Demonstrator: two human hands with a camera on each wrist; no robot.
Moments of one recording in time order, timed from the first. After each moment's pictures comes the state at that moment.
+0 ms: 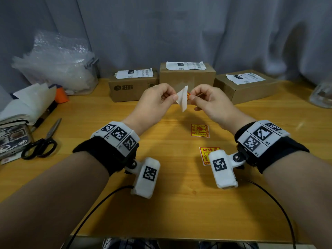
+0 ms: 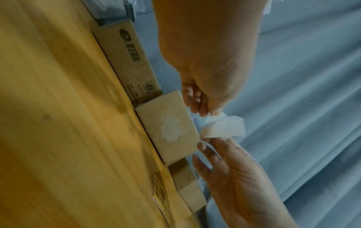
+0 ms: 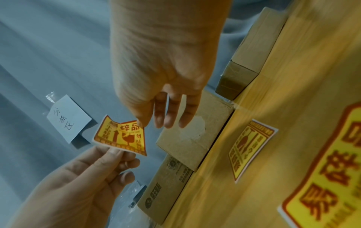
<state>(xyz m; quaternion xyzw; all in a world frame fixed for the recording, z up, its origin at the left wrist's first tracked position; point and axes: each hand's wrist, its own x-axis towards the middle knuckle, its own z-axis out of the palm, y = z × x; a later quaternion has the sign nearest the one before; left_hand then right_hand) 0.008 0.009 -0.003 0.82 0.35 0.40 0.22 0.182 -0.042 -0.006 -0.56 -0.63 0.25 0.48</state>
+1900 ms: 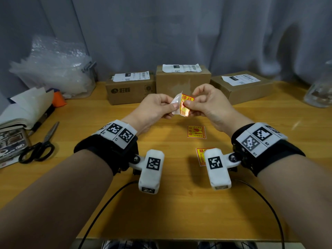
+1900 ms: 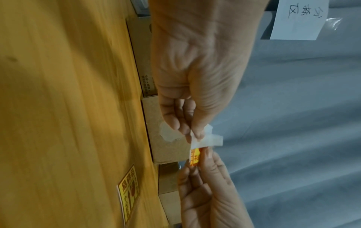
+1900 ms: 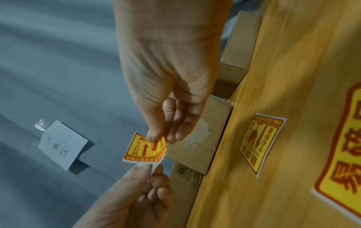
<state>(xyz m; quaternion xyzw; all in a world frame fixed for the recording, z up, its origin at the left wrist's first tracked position) 0.016 0.008 -0.008 0.71 0.34 0.33 0.52 0.183 -0.051 -0.004 -0.52 -0.52 0.38 0.56</state>
